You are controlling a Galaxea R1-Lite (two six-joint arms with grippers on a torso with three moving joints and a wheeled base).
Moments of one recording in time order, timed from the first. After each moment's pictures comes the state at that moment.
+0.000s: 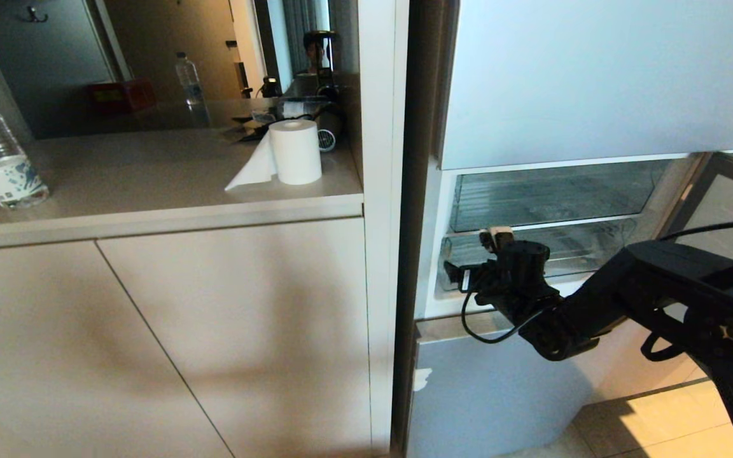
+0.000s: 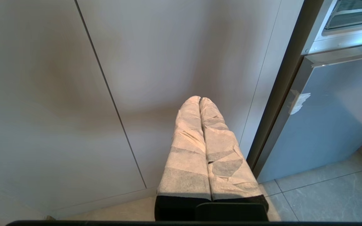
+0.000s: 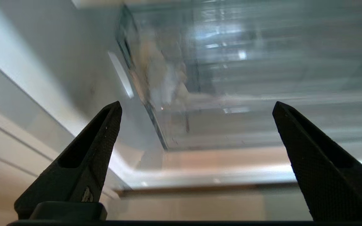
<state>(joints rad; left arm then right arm) 0.00 0.00 -0.03 0.06 0.00 0.03 0.34 2.41 -1.24 -1.03 -0.16 0.10</state>
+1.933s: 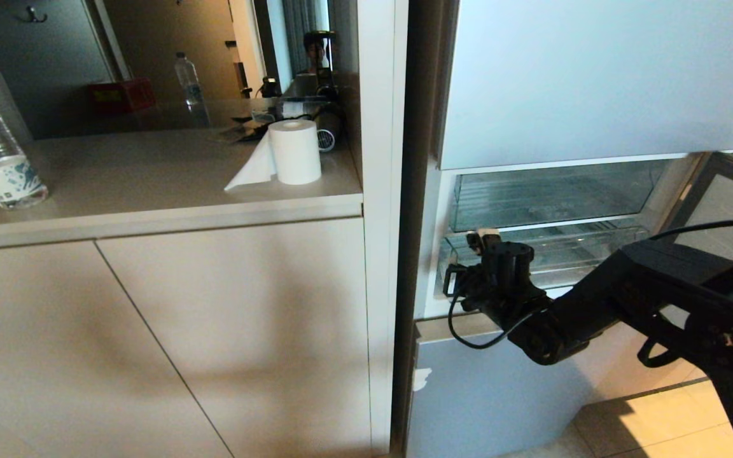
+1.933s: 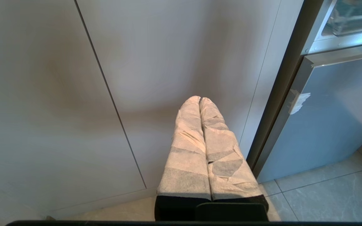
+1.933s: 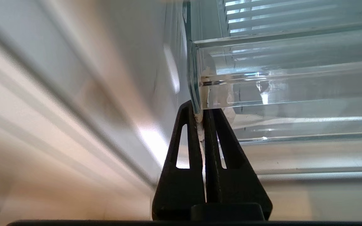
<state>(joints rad) 0.00 0.00 -0.03 0.06 0.00 0.03 0.42 2.37 -1.20 -0.97 -0.15 0.18</state>
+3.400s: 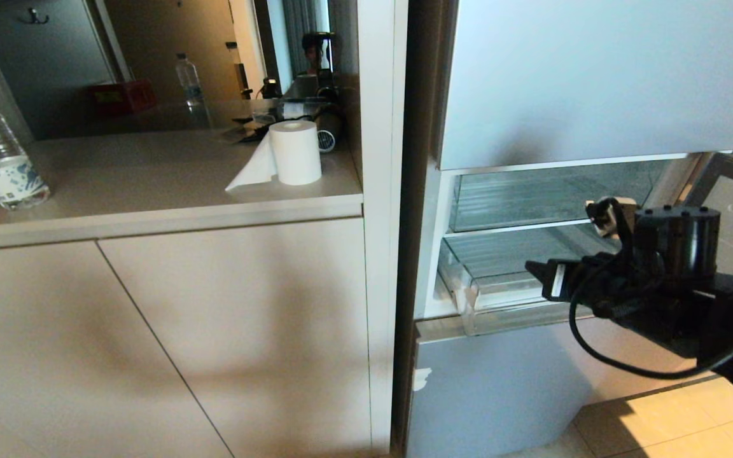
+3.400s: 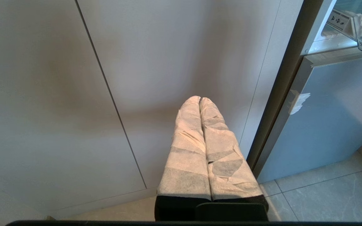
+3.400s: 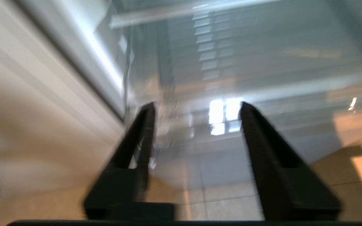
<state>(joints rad) 0.00 0.00 -0.03 0.06 0.00 0.03 0.34 1.70 -0.78 -0.63 -0.23 0.20</state>
